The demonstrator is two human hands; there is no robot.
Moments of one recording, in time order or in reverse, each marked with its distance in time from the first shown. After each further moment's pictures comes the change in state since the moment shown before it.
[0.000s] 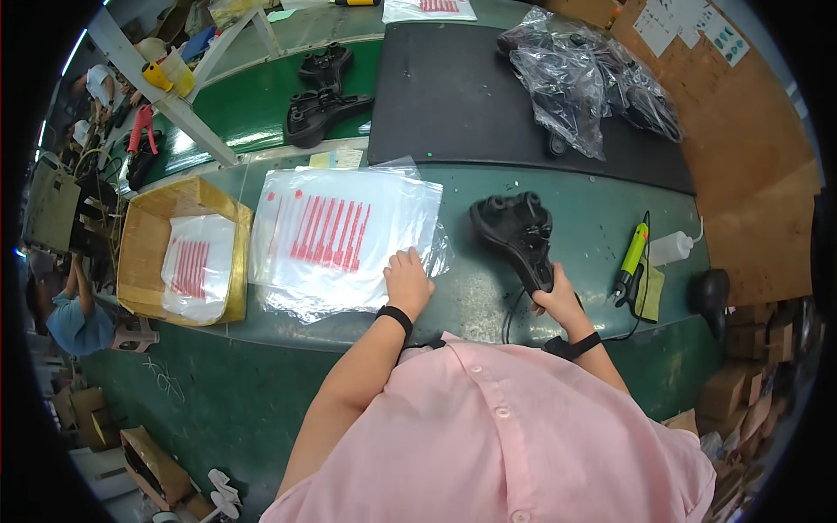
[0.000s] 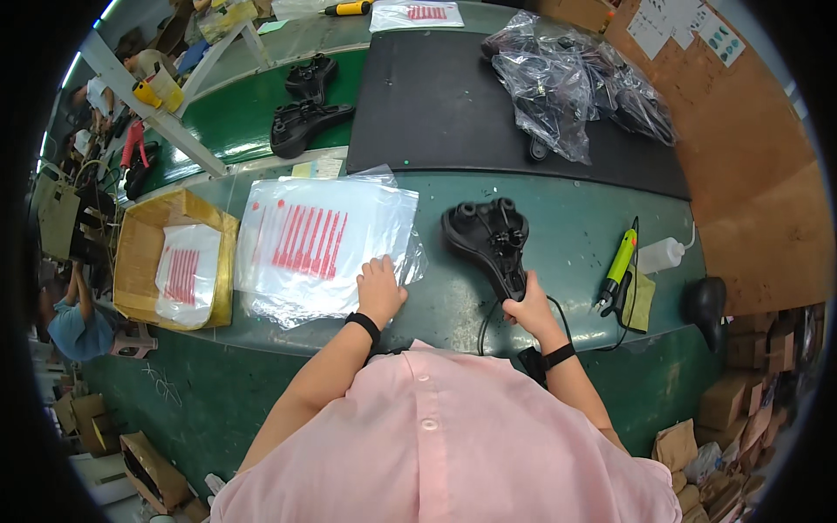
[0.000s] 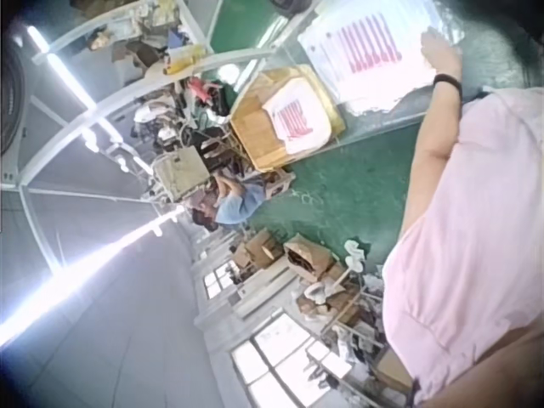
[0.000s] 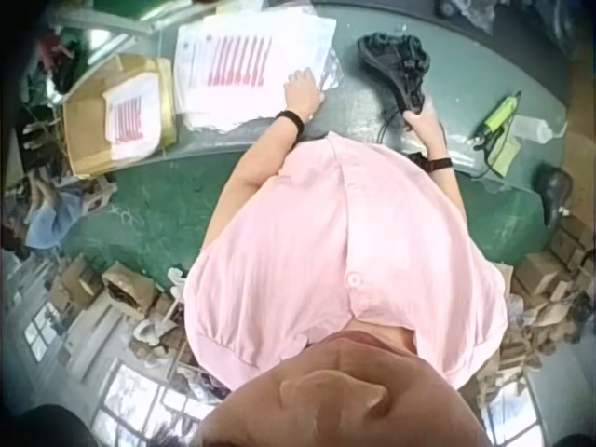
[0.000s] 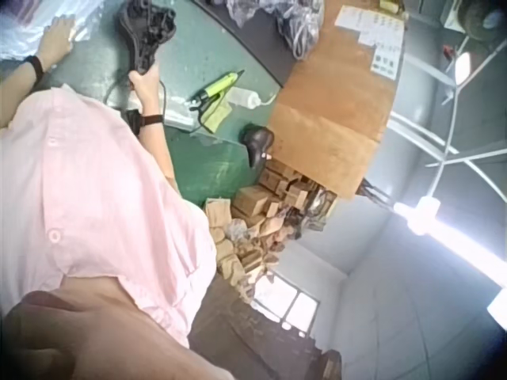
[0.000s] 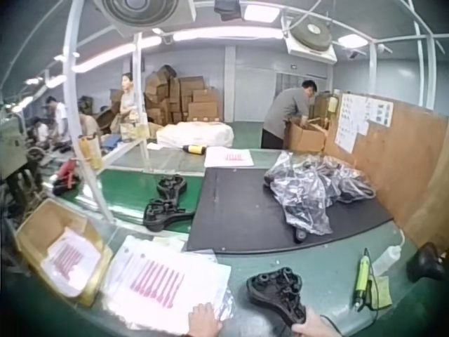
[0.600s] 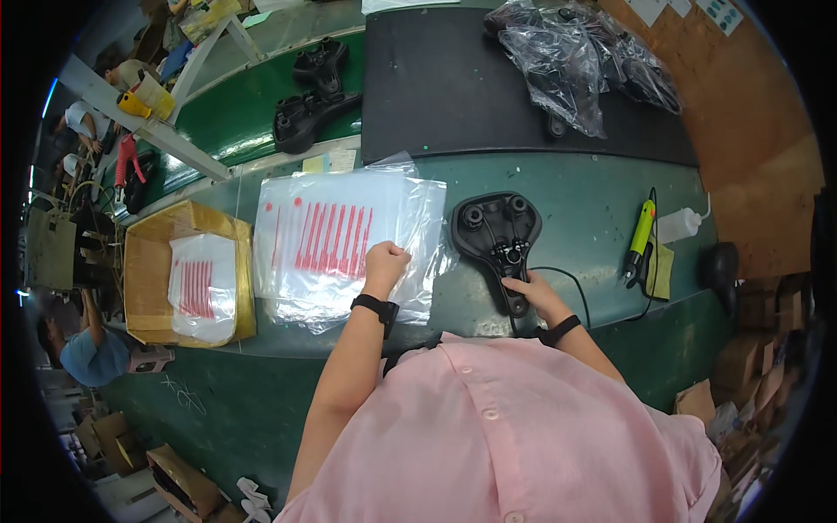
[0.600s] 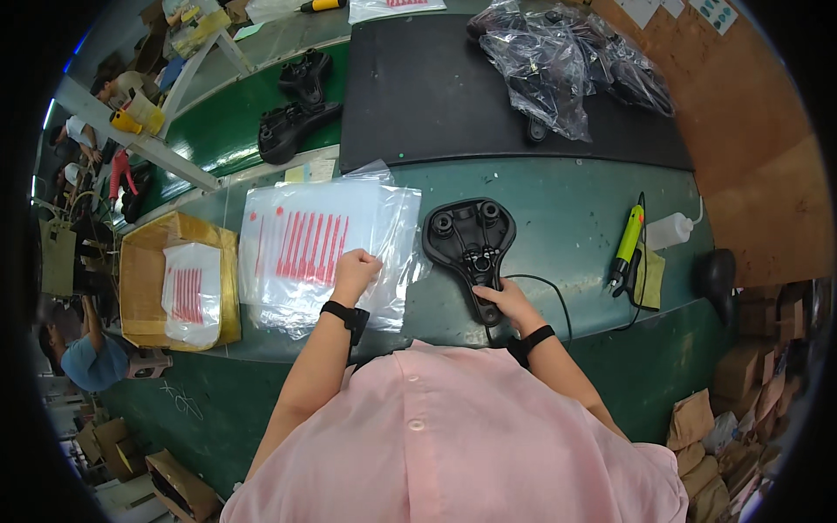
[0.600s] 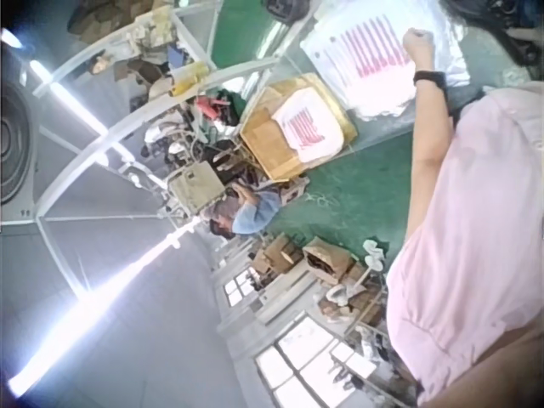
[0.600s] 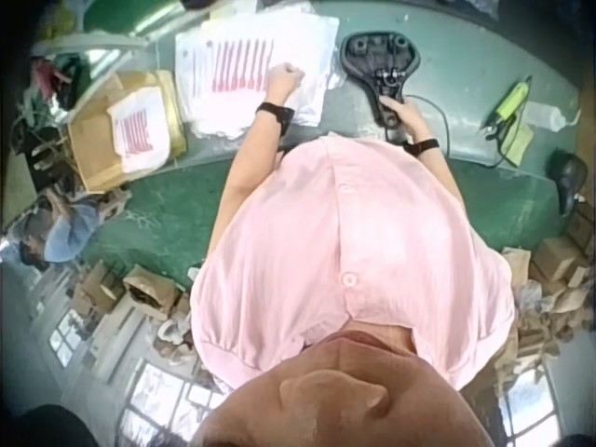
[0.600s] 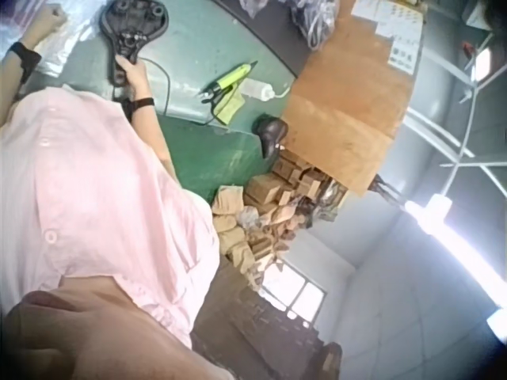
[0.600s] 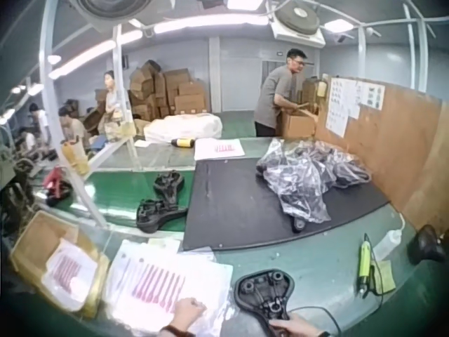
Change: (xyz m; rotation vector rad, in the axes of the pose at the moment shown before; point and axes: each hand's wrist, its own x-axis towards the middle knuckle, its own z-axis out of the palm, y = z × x) left_hand 0.046 -0.072 0.003 -0.779 -0.119 -0.262; right_hand 0.040 0.053 0.059 0.395 -0.166 0.291
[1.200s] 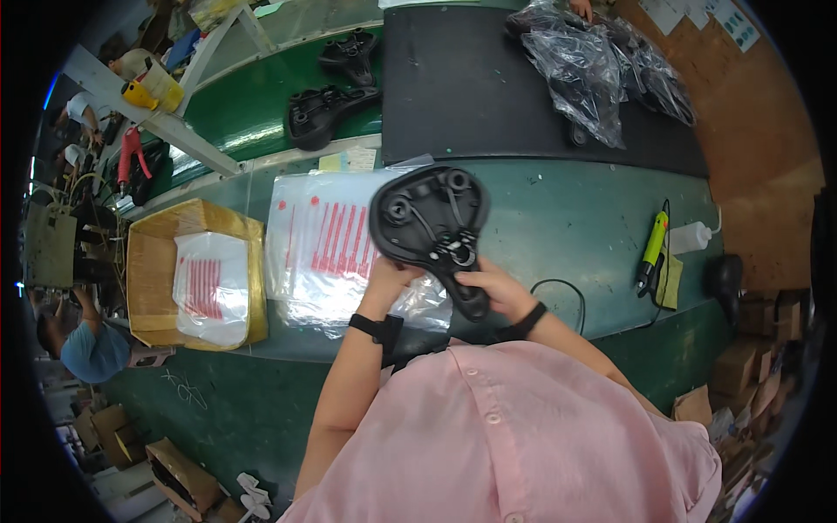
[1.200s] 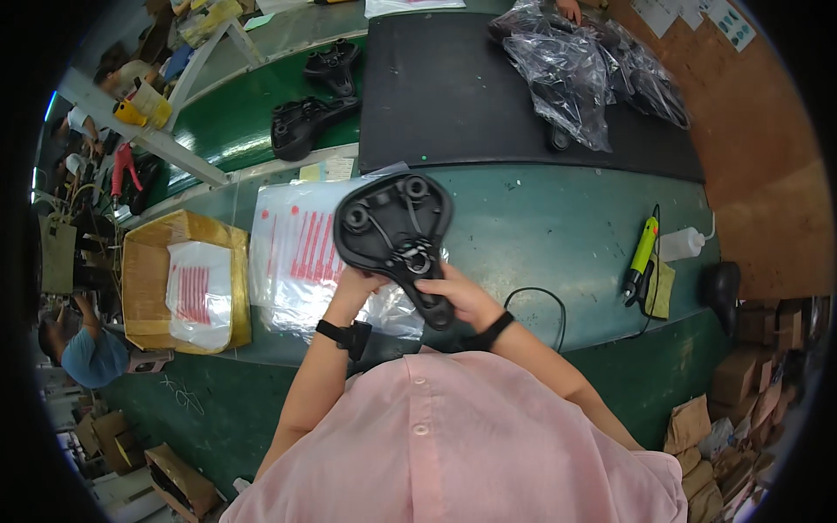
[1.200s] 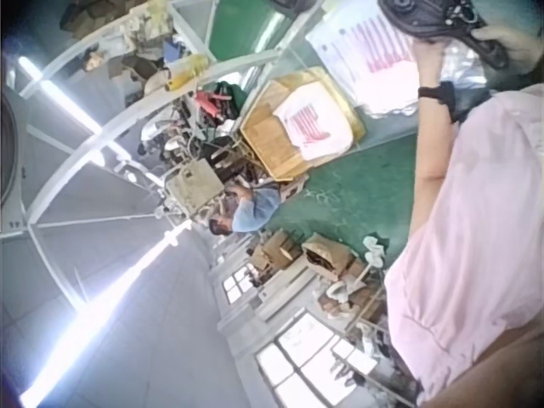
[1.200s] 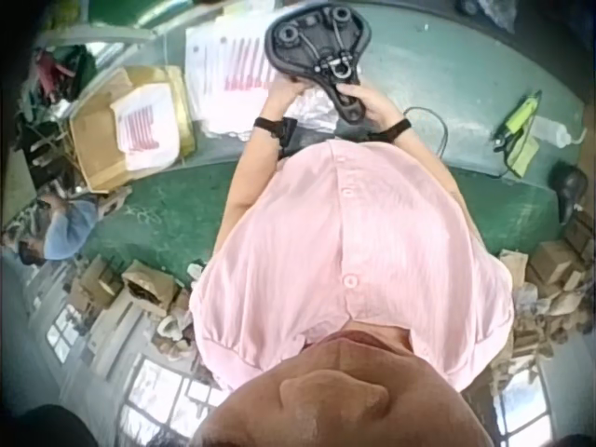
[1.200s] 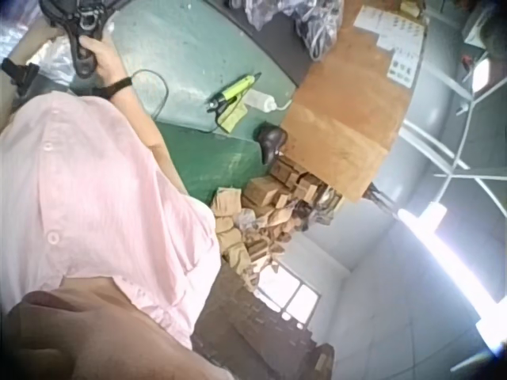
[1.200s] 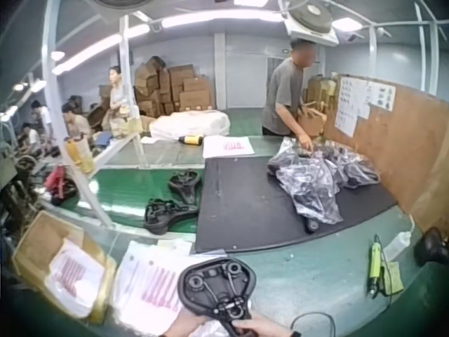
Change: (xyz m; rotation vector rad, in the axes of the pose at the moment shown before) left_hand -0.018 0.024 -0.049 -0.457 -0.201 -0.021; right_hand 0.021 -0.074 0.132 0.466 -0.544 -0.122
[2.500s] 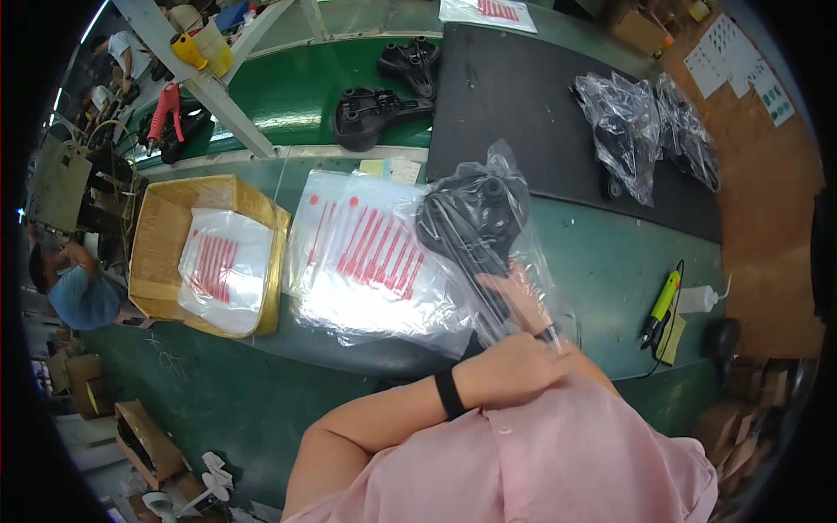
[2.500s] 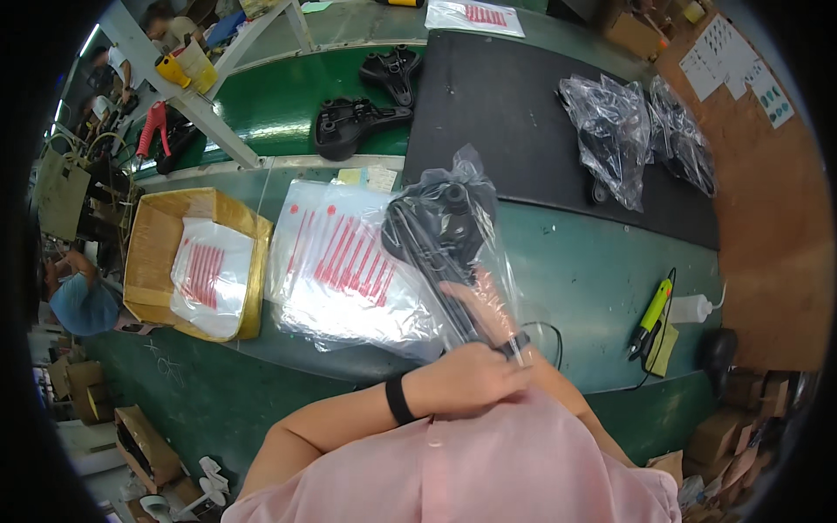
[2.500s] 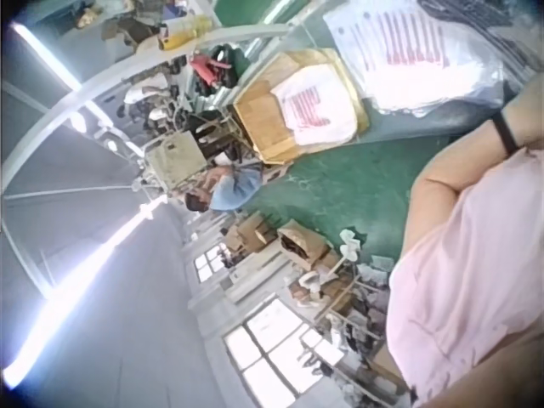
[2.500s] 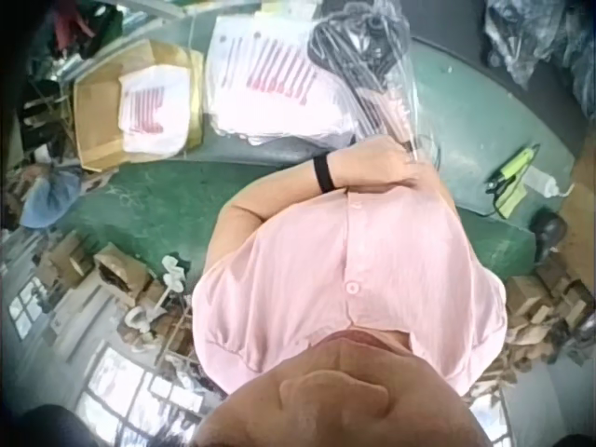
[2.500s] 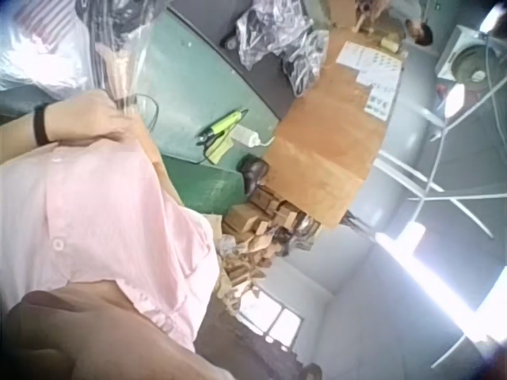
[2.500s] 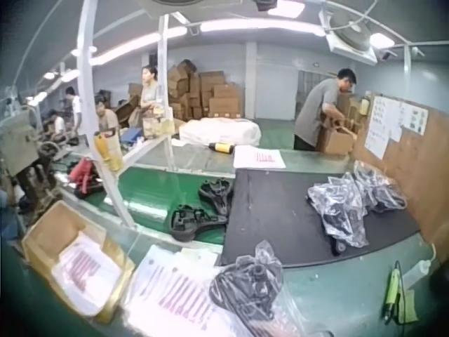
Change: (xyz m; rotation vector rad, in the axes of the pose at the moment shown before) left_hand -0.088 0.128 0.087 0.817 -0.618 0.928; right_hand 0.021 -0.045 0.047 -0.516 0.310 -0.090
